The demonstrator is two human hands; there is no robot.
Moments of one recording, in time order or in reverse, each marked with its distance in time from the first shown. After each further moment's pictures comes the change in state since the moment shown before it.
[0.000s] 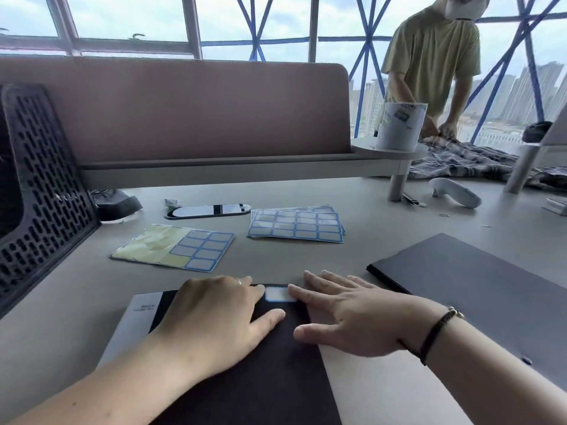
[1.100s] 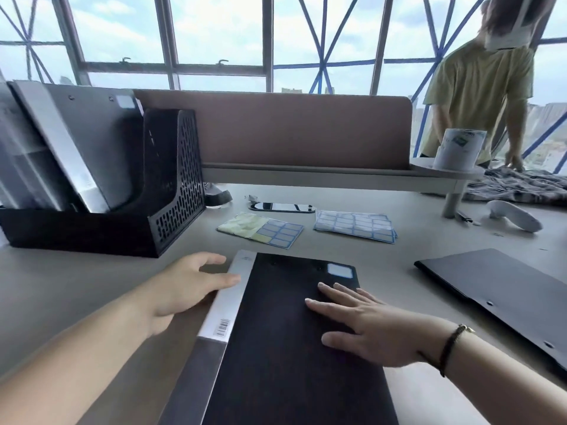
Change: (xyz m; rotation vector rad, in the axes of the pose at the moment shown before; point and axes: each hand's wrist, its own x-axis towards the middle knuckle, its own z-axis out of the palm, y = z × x) left_hand -0.134 -0.100 -0.029 -1.208 -0.076 -0.685; right_hand -0.037 -0.072 0.031 -0.023 0.036 -0.292
